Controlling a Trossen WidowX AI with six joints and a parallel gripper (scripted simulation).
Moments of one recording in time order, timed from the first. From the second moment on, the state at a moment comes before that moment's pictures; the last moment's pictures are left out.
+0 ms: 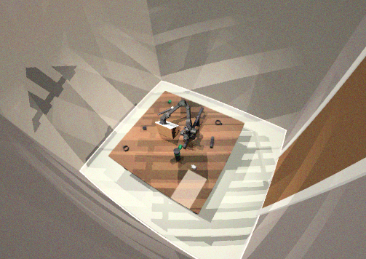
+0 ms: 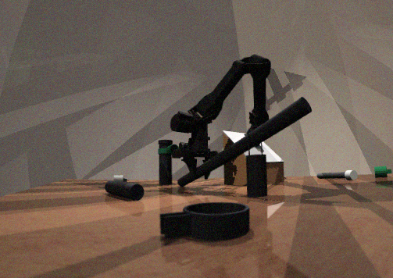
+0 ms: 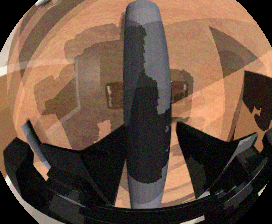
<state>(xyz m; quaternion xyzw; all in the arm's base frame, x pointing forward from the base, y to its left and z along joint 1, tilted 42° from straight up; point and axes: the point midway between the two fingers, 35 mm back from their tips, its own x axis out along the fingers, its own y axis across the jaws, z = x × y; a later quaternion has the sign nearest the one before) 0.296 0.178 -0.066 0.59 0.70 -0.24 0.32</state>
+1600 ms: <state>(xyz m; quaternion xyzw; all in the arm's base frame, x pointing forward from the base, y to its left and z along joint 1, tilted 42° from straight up) 0.318 0.099 -0.017 0.53 0.65 -0.33 0.44</state>
